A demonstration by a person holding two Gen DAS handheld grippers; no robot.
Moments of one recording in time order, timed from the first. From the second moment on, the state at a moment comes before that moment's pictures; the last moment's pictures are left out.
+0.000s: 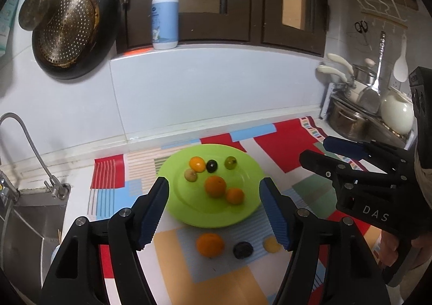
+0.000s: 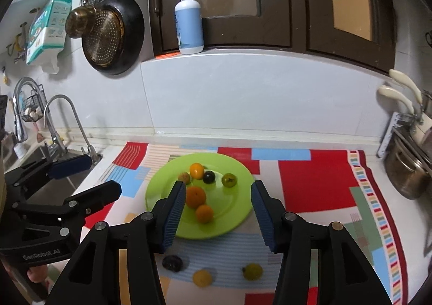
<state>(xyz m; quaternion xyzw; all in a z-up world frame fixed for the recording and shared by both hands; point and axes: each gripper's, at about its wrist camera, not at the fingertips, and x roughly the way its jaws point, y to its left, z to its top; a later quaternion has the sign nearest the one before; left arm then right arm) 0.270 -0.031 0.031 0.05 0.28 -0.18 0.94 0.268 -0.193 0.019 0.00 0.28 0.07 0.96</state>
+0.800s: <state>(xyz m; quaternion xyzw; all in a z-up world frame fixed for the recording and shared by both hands) 0.215 -0.087 -0.019 0.09 0.26 -0.19 0.94 0.223 -0.231 -0.027 -0.05 0.30 0.10 0.95</state>
